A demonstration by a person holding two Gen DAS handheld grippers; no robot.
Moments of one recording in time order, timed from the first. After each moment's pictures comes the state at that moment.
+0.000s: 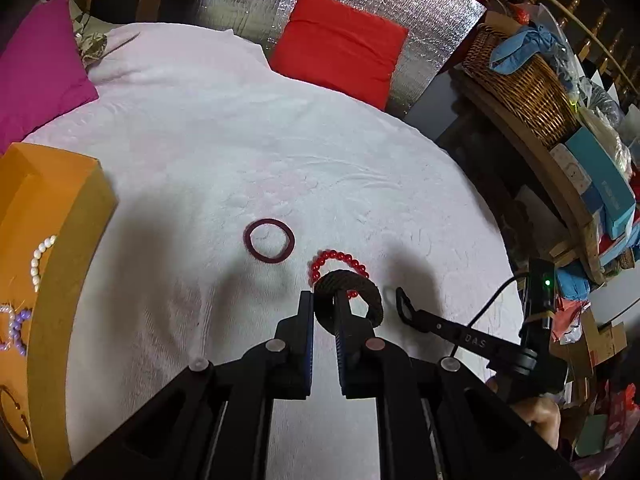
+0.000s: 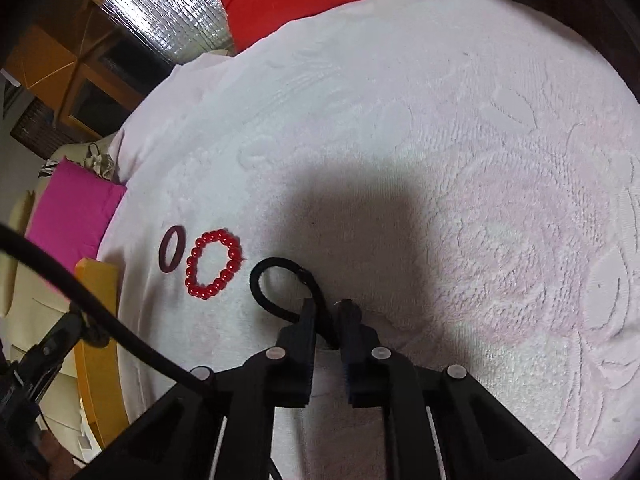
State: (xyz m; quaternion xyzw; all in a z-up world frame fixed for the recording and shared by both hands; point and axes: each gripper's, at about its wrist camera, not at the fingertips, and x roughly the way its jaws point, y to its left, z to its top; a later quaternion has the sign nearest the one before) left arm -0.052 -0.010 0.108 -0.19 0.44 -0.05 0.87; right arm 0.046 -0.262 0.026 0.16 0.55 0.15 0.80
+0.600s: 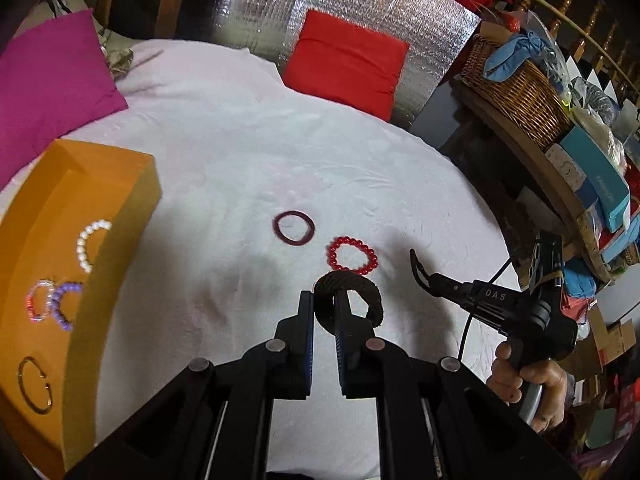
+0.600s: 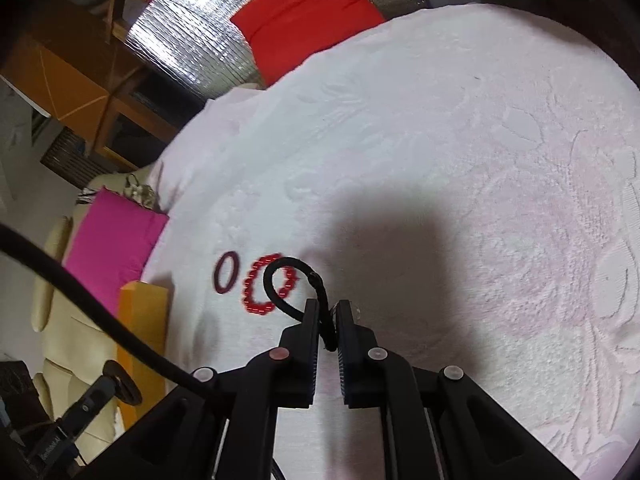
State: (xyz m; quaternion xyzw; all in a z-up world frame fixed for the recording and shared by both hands) left arm -0.109 0.002 0.130 -0.18 0.42 -0.03 0.89; right arm 0.032 -0.269 0.053 0.23 0.50 0.19 0.81
